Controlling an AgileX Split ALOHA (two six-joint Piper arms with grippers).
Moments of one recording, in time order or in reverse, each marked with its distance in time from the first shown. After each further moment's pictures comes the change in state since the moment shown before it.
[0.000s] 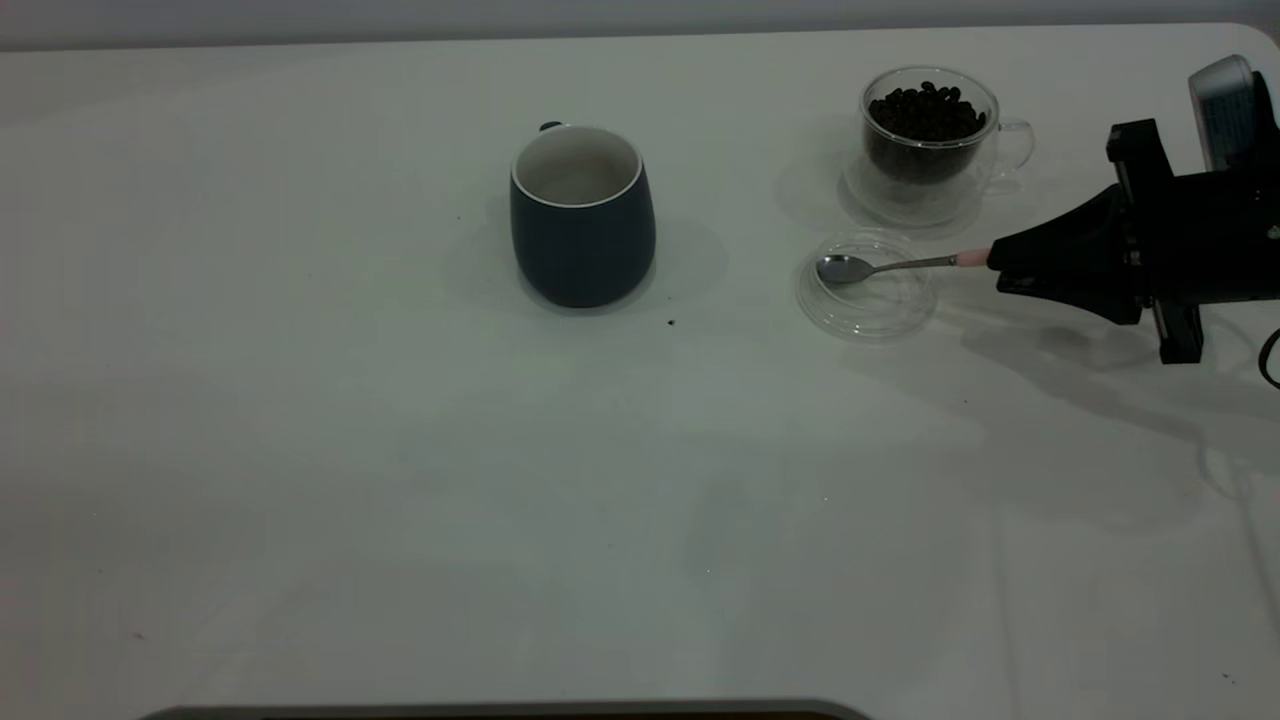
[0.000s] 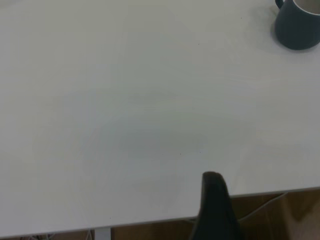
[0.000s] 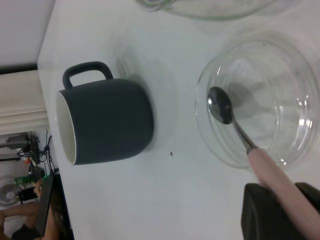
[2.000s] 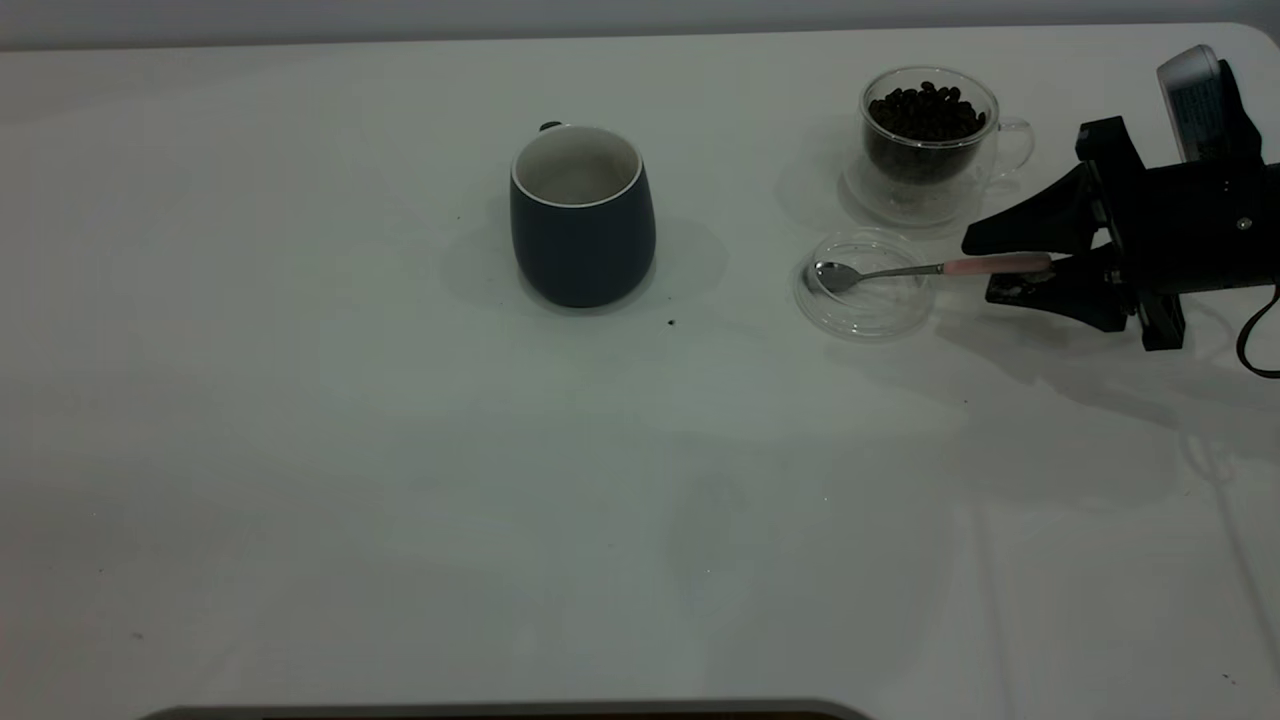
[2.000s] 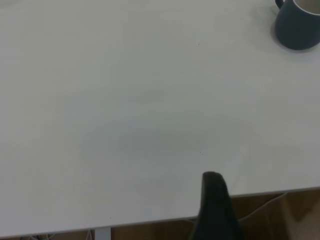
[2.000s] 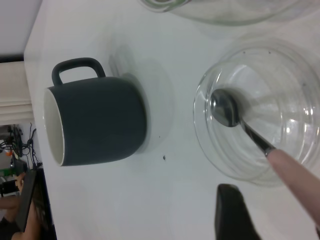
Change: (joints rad) left arm 0.000 0.000 0.000 0.000 0.000 0.000; right arm 0.037 0.001 -0.040 -0.001 -0.041 0.000
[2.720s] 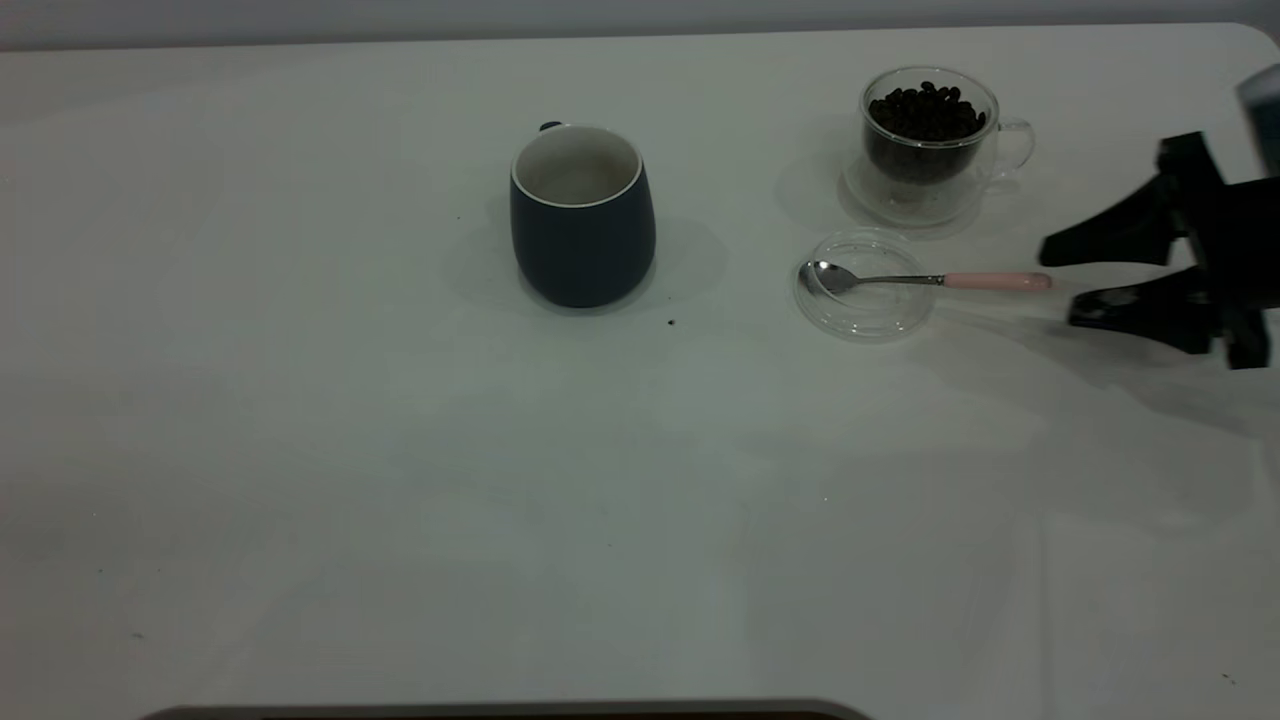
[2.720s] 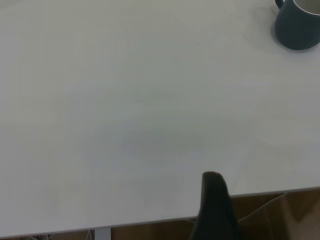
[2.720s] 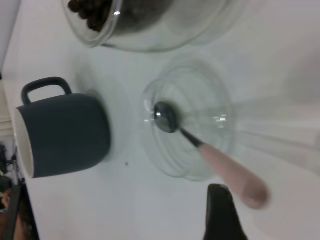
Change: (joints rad) left arm 0.000 0.000 0.000 0.000 0.000 0.000; right arm -0.145 -0.014 0.000 -0.137 -0.048 0.051
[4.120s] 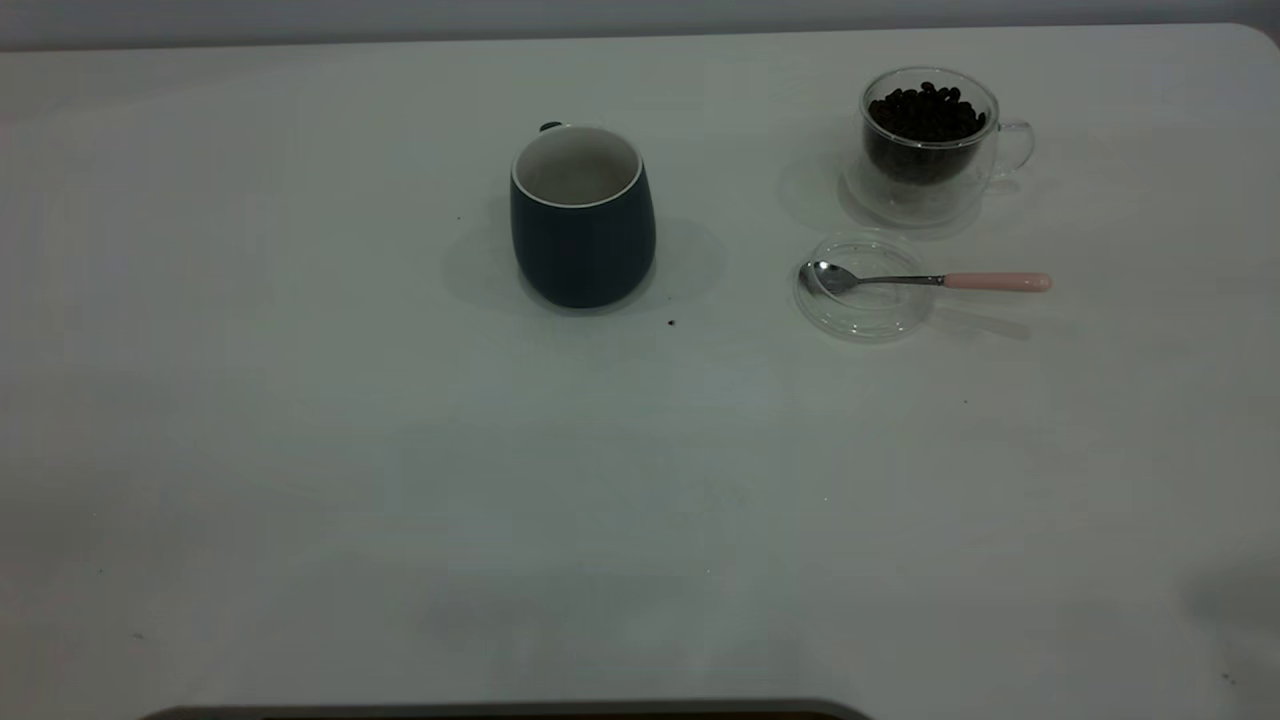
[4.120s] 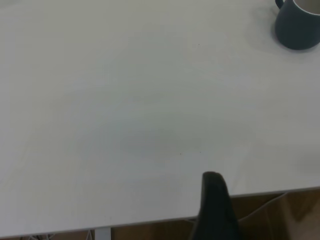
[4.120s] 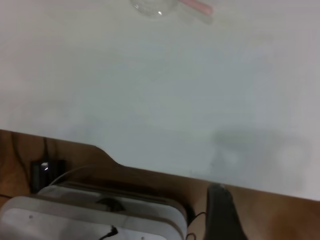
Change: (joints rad) left arm 0.000 0.000 0.000 0.000 0.000 0.000; right arm 0.293 -1.617 0.122 -1.457 0.319 1.245
